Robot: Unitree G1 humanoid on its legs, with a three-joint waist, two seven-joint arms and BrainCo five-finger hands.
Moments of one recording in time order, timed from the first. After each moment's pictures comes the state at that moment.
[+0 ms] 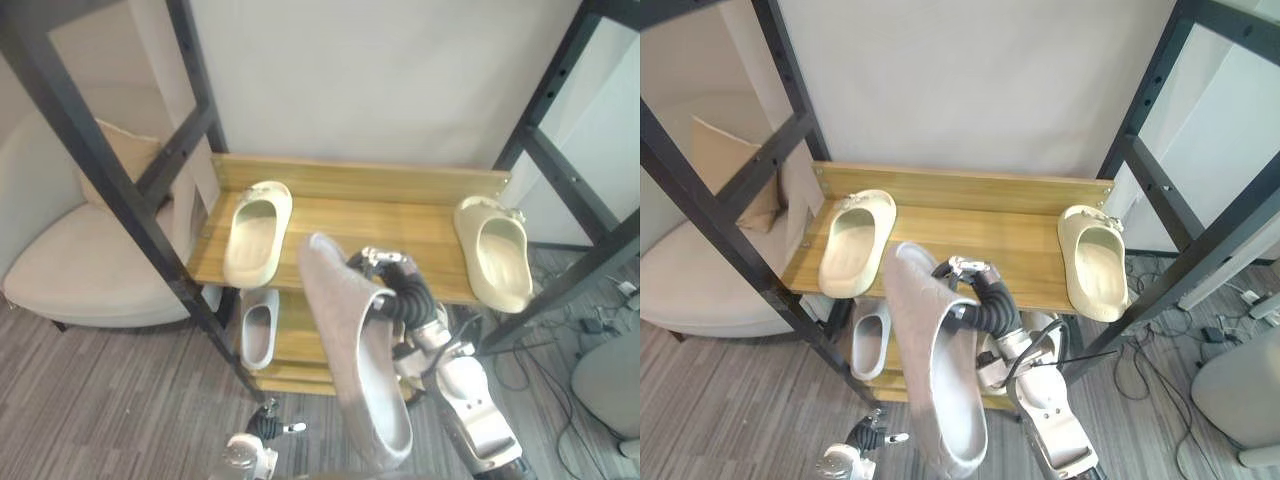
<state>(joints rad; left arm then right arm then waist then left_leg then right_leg) 0.00 0.10 -0.26 1.11 0.00 -0.16 0.01 0.11 -0.23 0.41 -0.17 0.16 -0.28 0.14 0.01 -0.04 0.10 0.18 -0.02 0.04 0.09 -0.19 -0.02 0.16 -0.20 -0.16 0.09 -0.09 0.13</state>
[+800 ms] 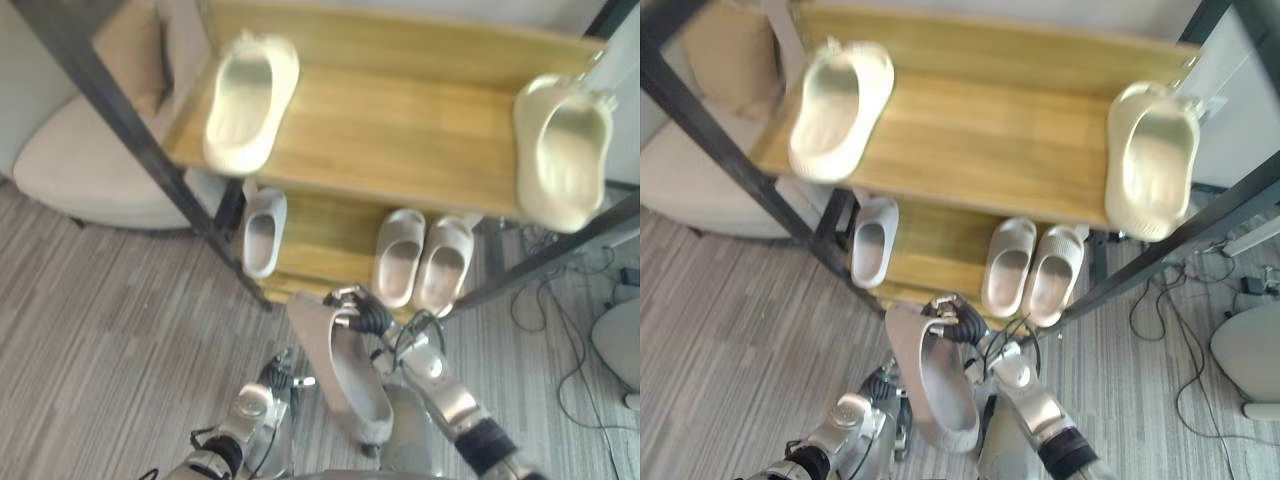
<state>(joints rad) -0.22 0.15 -0.29 0.99 -0.05 -0.19 0.05 -0.29 -0.30 0.44 0.21 0.05 -0.22 0.08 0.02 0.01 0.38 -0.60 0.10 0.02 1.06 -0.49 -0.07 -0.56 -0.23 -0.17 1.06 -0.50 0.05</state>
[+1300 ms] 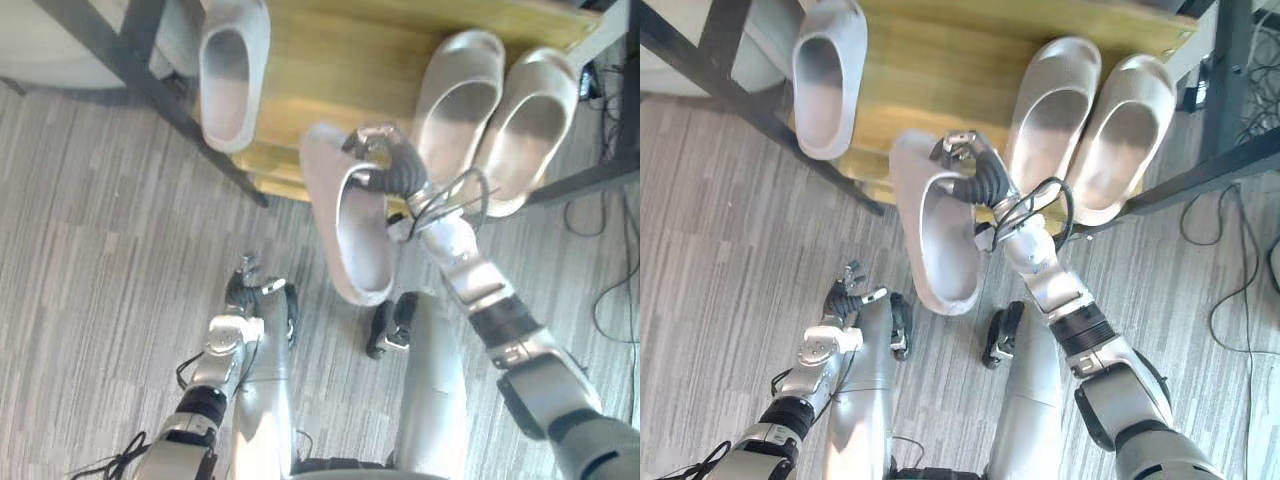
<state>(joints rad) -0.30 0.15 -0.03 0.70 -0.20 -0.26 0.11 -0.80 -0.43 0.36 0.21 -0.05 -0.23 -0.15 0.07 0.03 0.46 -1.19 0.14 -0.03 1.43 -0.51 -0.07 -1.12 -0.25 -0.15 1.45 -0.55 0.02</state>
